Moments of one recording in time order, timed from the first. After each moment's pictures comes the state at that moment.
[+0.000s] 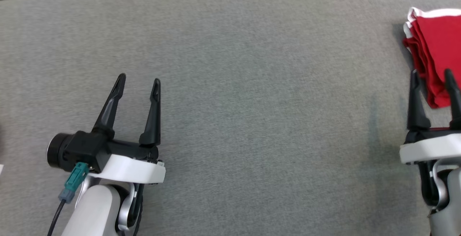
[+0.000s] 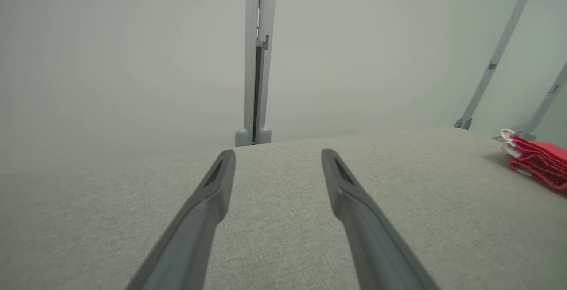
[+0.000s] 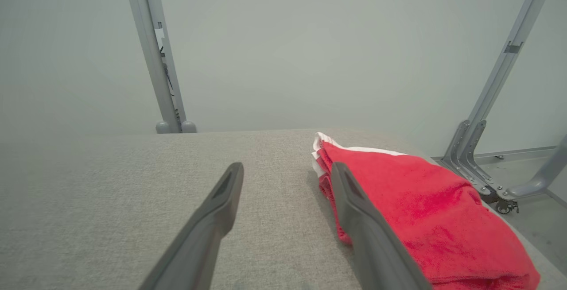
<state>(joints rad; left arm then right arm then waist) -0.27 0.17 -0.26 0.02 -0.27 0.07 -0.23 -0.35 -0.21 -0.06 0.30 0.21 0.13 -0.23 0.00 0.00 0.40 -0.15</state>
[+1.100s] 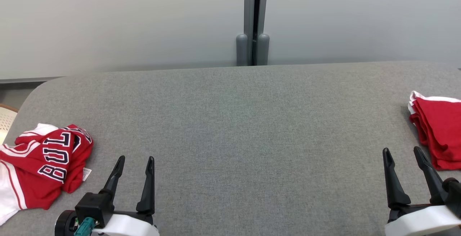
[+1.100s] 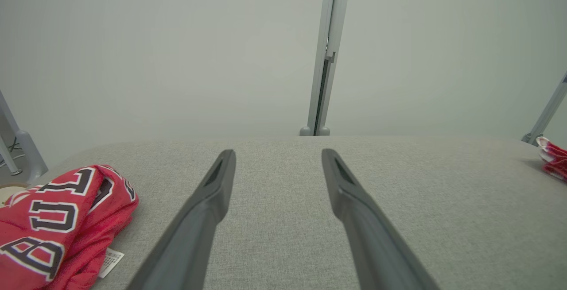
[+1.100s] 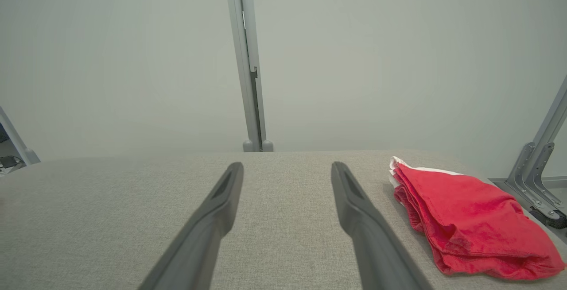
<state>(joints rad) 0.00 0.18 -0.24 0.14 -0.34 0.09 -0.24 0.11 -0.08 -0.05 -0.12 0.16 0.13 0.04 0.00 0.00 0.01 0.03</state>
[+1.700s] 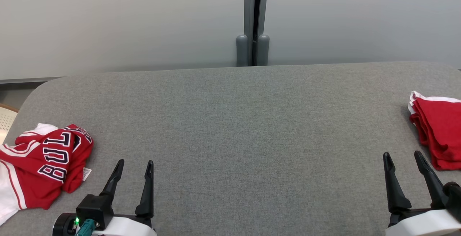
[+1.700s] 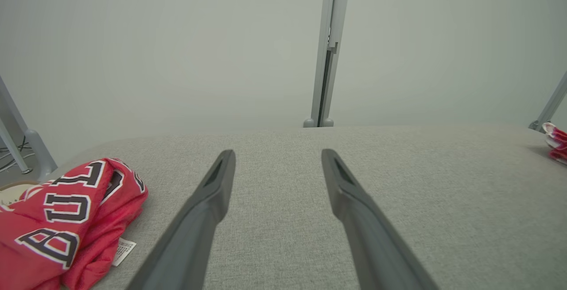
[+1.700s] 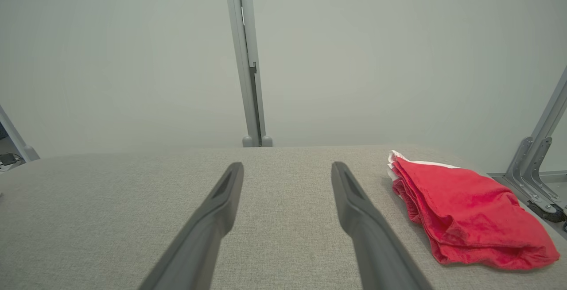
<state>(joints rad) 0.03 0.20 -0.26 0.12 -0.33 0.11 -0.21 0.14 -0.07 -0.06 -0.15 0.16 0.13 0.06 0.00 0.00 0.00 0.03</state>
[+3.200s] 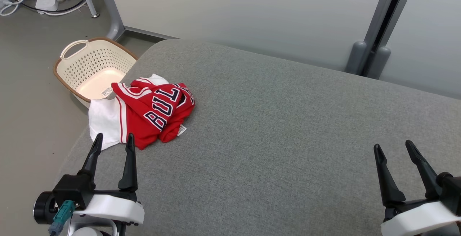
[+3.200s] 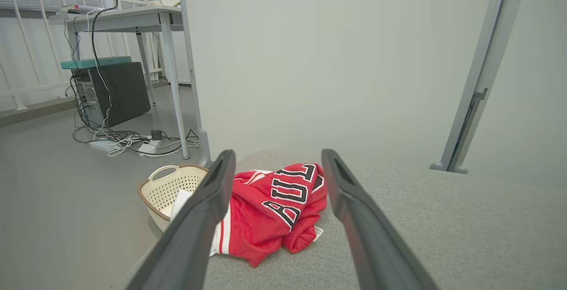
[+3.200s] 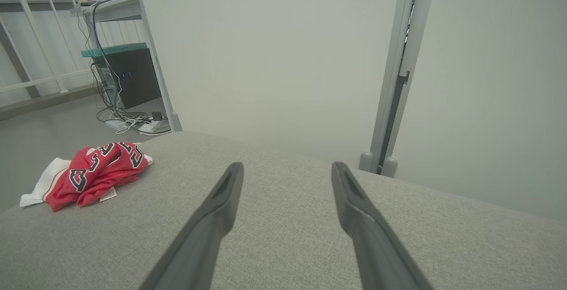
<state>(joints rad) -0.06 0.22 -0.21 0.13 -0.35 0.12 -0.26 0.12 -0.10 0.00 -0.22 0.16 0.13 0.12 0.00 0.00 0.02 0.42</state>
